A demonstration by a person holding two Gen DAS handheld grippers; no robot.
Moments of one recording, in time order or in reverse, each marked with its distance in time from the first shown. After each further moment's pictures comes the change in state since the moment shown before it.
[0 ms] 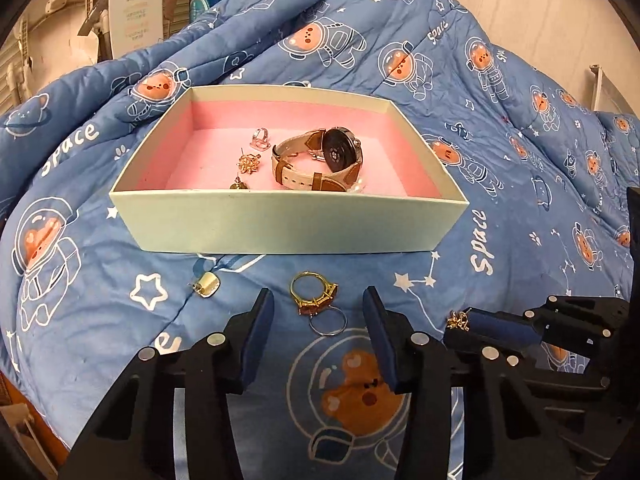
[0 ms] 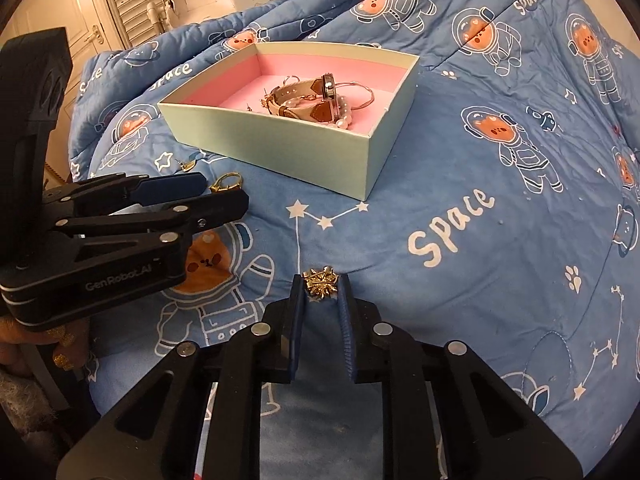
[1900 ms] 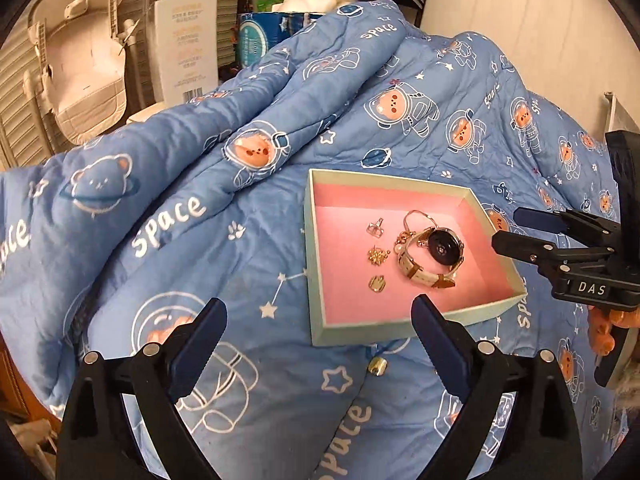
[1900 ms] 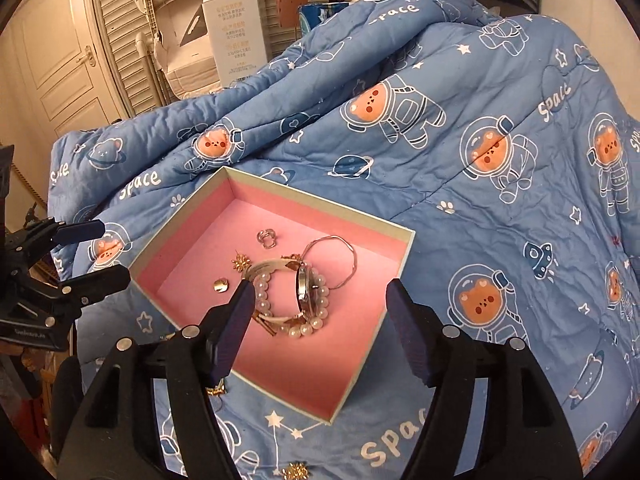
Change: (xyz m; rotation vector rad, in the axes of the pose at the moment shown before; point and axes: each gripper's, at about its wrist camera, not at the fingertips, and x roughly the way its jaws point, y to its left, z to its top) left arm -0.051 0.102 0.060 -0.030 -0.046 0.042; right arm -0.006 -0.006 0.134 -0.029 -0.107 -0.044
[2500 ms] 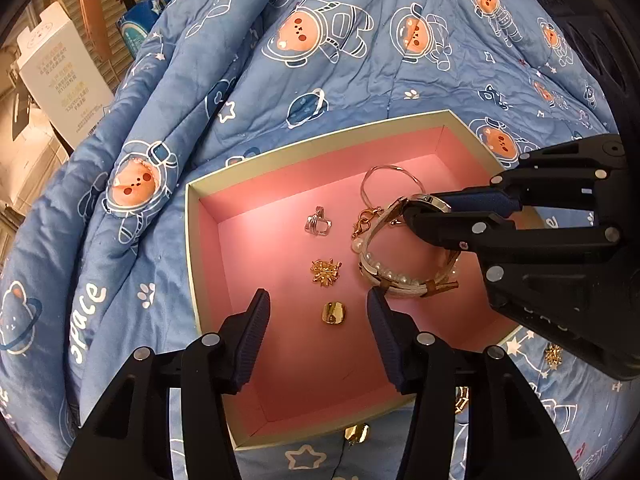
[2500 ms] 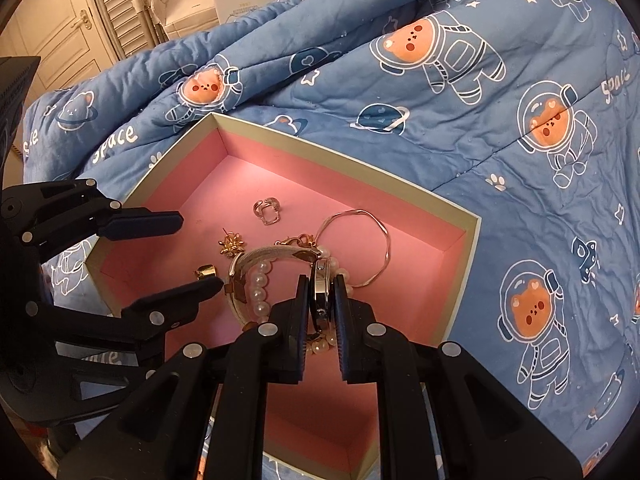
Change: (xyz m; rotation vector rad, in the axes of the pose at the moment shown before) left arm 0.089 -0.070 0.035 0.364 0.216 0.033; right arm 0.076 0.012 0.015 -0.037 0.172 0.012
